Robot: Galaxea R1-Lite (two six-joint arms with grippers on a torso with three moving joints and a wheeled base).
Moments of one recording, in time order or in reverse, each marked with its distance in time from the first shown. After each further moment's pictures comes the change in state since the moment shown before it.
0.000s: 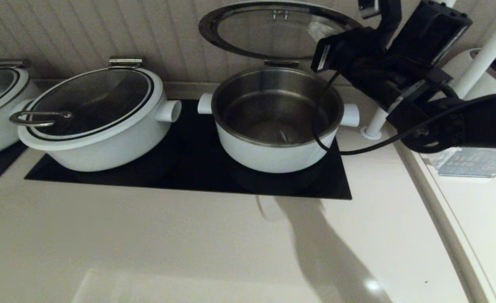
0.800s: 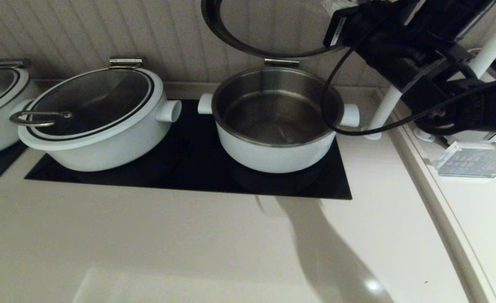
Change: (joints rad) left arm 0.000 -0.001 0.005 -0.001 -0.010 0.011; right arm -0.039 -0.010 -0.092 0.036 0.002 -0.003
